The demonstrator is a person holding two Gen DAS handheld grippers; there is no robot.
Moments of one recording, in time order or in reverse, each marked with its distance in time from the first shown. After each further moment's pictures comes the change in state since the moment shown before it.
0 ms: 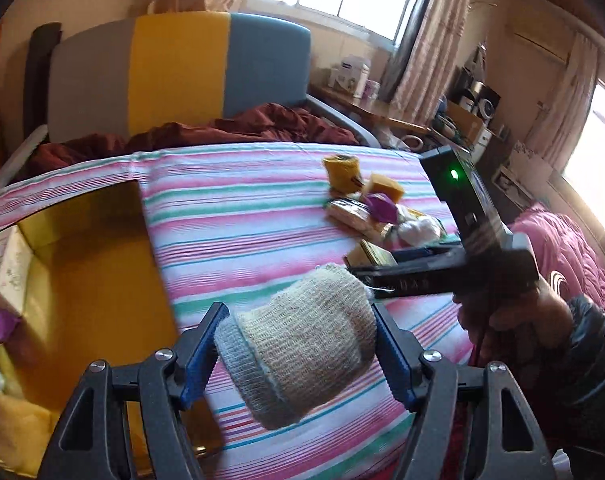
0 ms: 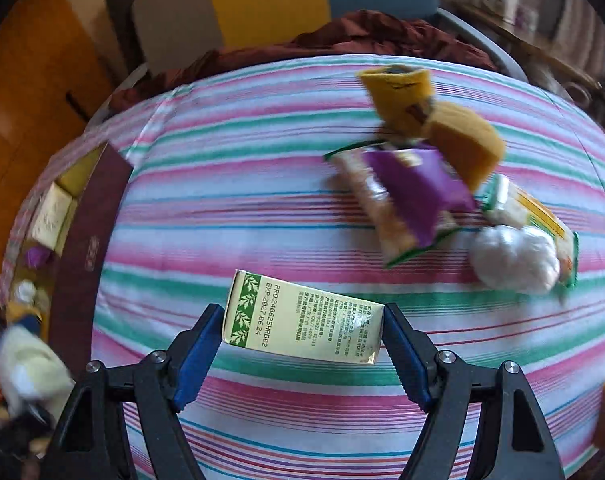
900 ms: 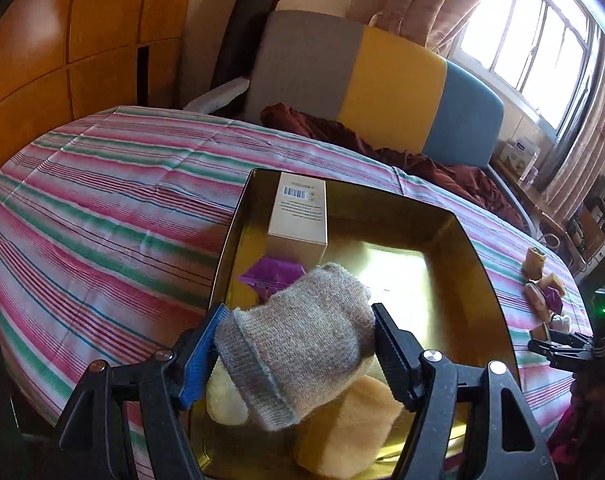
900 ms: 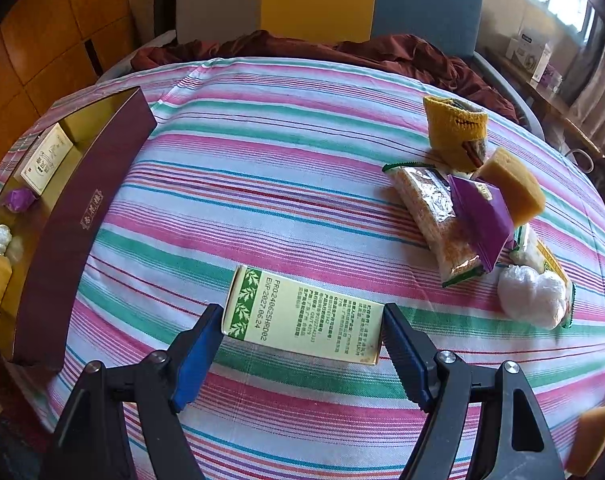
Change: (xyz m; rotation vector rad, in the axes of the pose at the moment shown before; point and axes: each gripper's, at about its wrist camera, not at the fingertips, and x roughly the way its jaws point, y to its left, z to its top) left arm -0.086 0.233 -0.051 -0.412 -0.072 0.394; right arm 0.010 0.037 -0.004 -0.150 -0.026 -0.100
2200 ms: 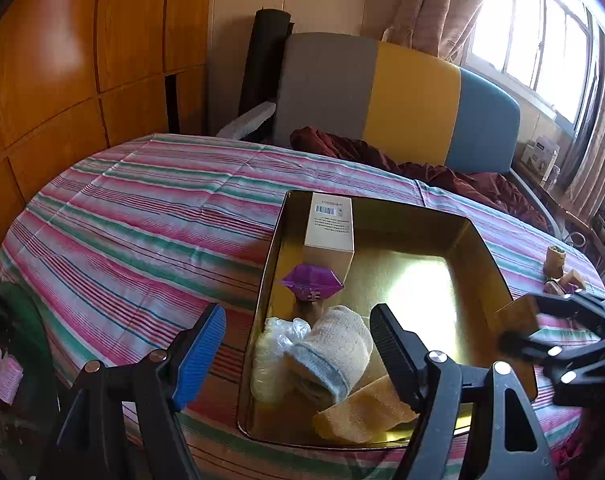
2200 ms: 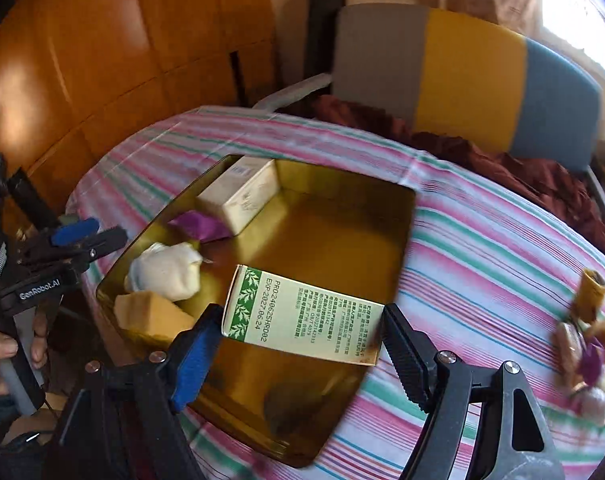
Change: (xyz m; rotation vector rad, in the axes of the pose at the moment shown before) left arm -0.051 -0.006 -0.013 0.023 -0.084 0.147; right arm -0.067 0.216 0.034 -0.288 -0.156 0.316
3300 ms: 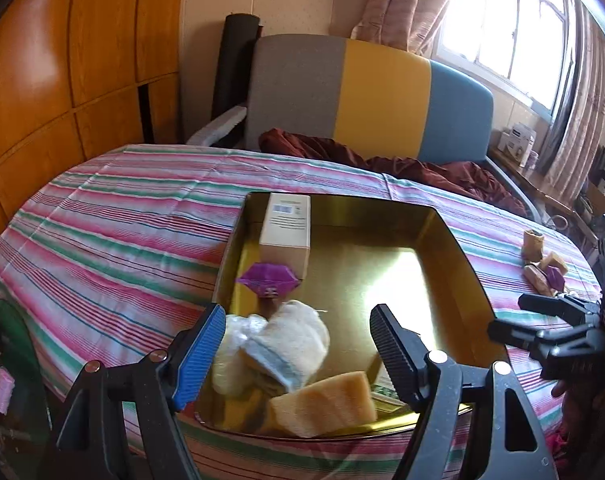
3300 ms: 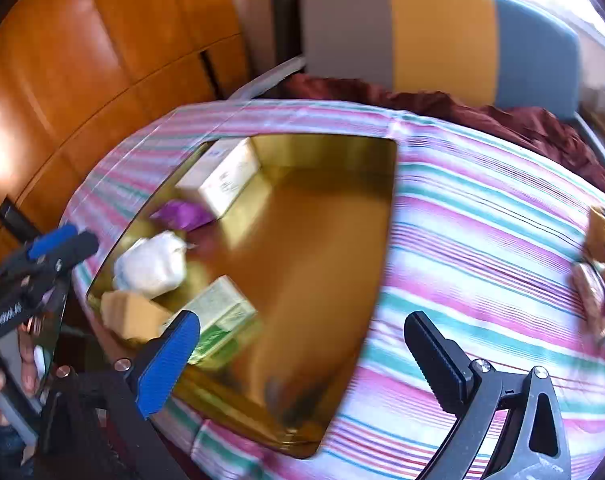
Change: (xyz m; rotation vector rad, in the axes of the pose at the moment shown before) left arm -0.002 -0.029 0.002 0.009 0.002 -0.026; right arm -0.005 -0.047 -0.028 0.205 -0.011 -0.037
